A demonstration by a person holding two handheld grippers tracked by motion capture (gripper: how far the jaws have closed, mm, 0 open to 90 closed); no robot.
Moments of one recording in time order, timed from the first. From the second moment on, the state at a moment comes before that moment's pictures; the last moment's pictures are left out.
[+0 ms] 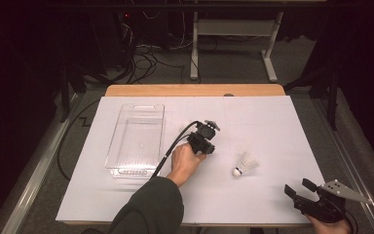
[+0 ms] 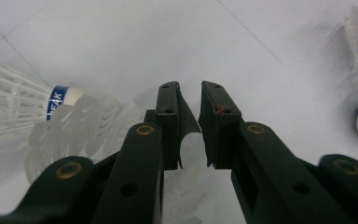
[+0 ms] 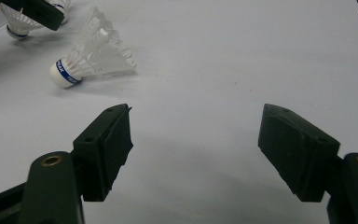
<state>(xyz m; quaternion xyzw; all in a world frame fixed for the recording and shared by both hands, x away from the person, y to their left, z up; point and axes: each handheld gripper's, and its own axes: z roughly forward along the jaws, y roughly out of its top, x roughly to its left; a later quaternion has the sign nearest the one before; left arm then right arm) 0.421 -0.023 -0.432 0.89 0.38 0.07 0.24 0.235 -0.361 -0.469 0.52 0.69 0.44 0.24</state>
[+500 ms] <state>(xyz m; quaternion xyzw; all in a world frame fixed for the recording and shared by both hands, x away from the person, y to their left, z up) 0.419 -0.027 -0.432 0.89 0.37 0.06 0.25 0.235 -0.361 -0.469 0.52 0.69 0.44 0.24</state>
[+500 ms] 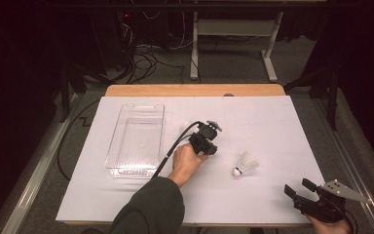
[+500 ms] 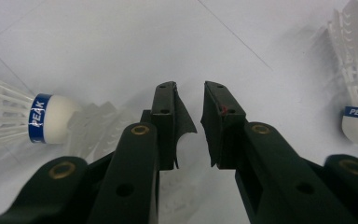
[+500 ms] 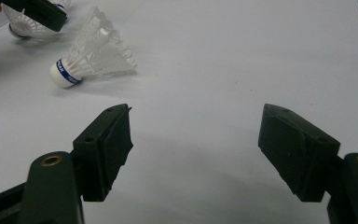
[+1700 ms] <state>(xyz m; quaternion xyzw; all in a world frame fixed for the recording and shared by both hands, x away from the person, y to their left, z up) 0.419 -0.028 -0.428 0.89 0.37 0.07 0.27 0.235 -0.361 -0.469 0.52 0.69 0.44 0.24</state>
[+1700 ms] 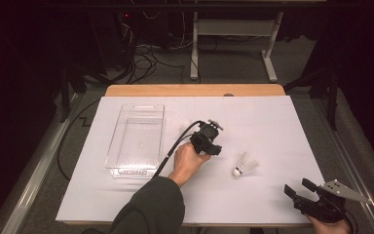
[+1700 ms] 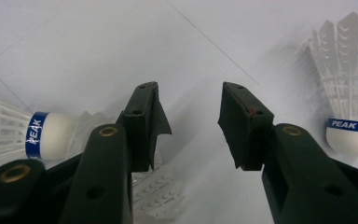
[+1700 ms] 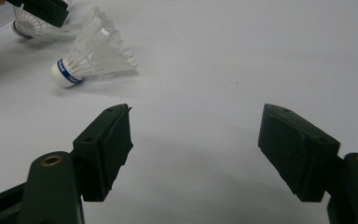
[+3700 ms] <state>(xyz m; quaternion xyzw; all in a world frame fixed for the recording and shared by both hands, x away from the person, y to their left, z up) 0.391 -0.021 -0.399 0.90 0.33 0.07 0.29 0.235 -0.360 -0.469 0.52 0.69 0.44 0.24</state>
